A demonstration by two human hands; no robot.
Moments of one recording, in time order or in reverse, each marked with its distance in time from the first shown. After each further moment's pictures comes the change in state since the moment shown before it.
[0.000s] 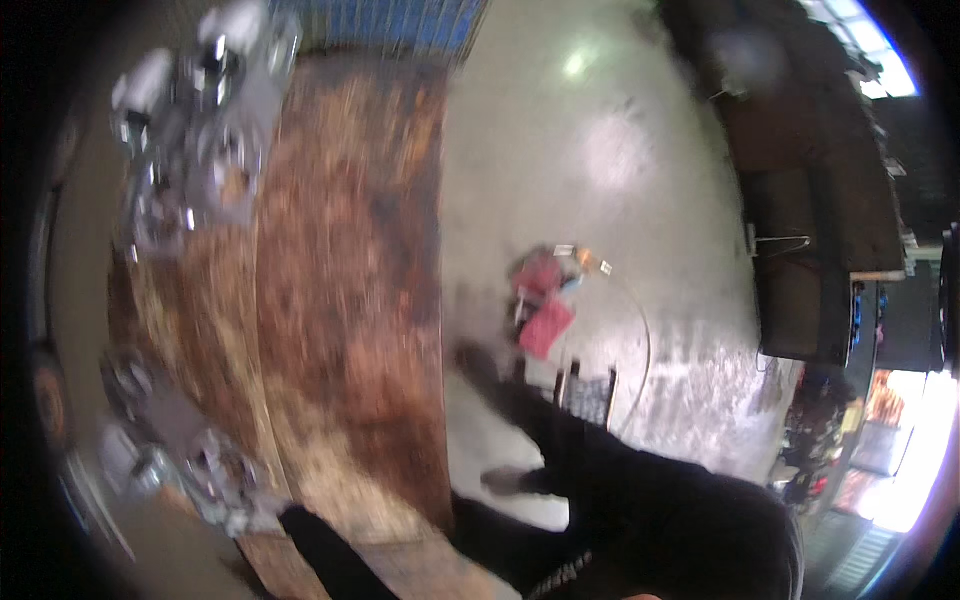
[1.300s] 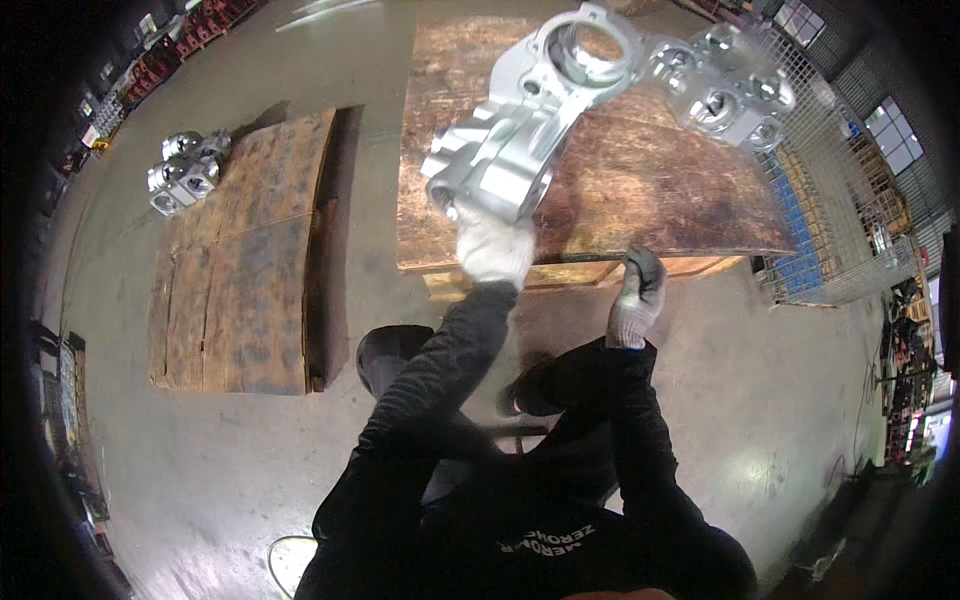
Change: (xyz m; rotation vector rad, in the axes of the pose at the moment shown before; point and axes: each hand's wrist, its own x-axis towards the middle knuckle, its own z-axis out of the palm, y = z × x) left_hand -0.414 0.078 0.121 0.224 0.788 -0.458; right_hand 0.096 -0.073 -0.156 0.157 0.090 -1.338
